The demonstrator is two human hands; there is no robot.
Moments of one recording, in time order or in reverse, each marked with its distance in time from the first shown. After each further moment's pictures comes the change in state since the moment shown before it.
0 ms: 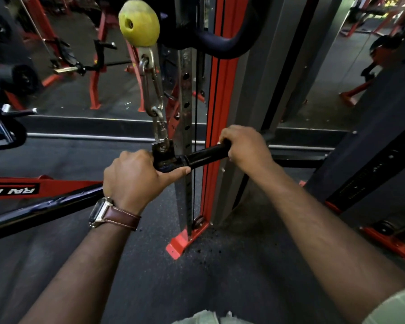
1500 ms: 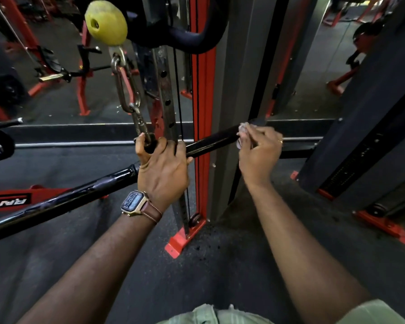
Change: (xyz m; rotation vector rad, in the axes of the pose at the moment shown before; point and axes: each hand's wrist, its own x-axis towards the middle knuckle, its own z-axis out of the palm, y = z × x) left_hand -0.004 0.056 0.043 0.027 0.063 0.426; right_hand -0.048 0.040 0.032 0.353 0.868 0.279
